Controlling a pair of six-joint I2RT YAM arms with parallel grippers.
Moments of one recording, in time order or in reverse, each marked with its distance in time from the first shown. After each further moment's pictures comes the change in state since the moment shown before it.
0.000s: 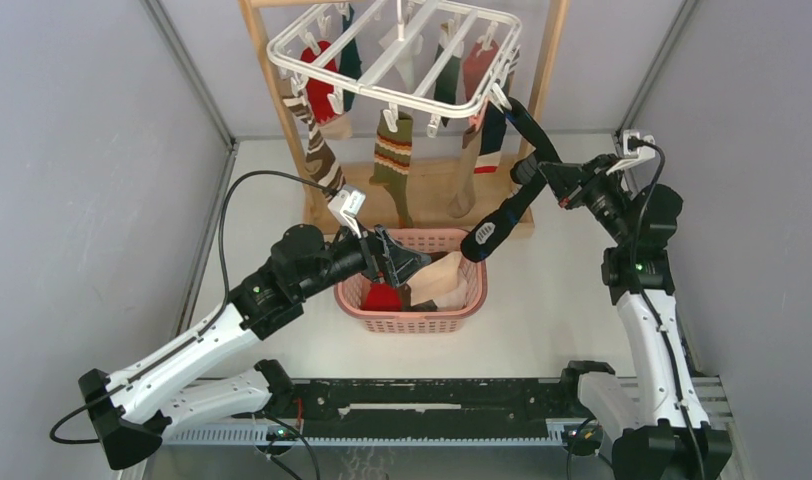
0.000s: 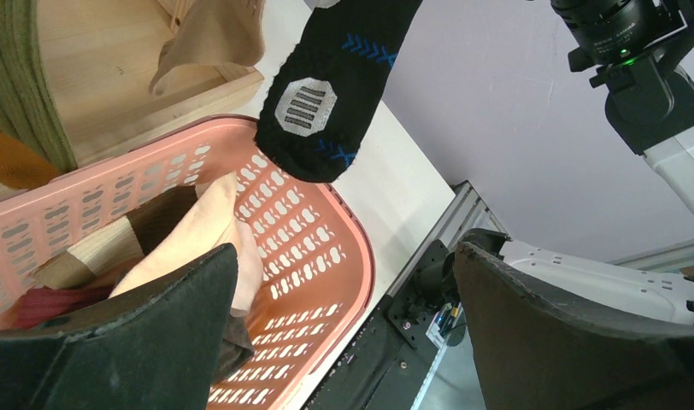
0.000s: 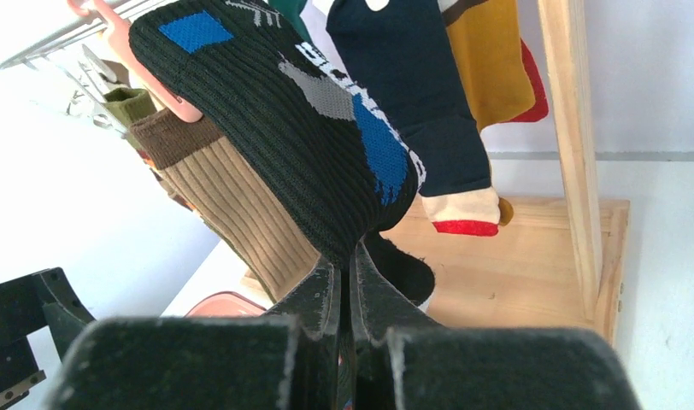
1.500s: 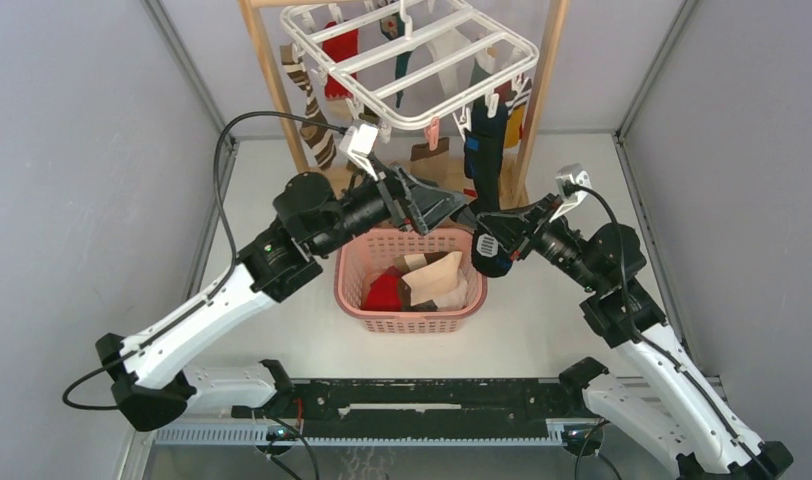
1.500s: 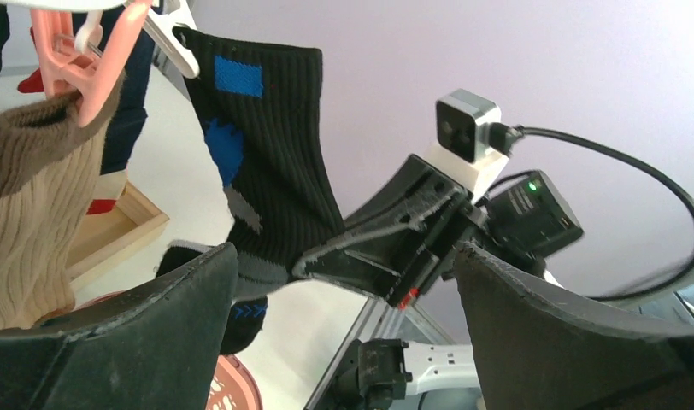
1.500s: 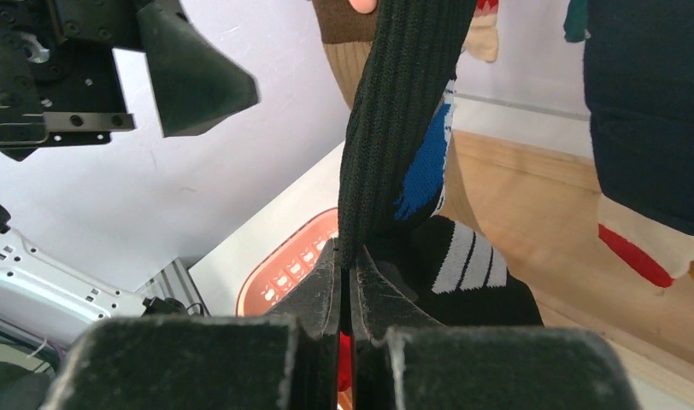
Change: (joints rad) left arm -0.059 0.239 0.432 0.060 -0.013 -0.045; right arm 0.565 -0.211 -0.055 -0.166 0.226 -0.123
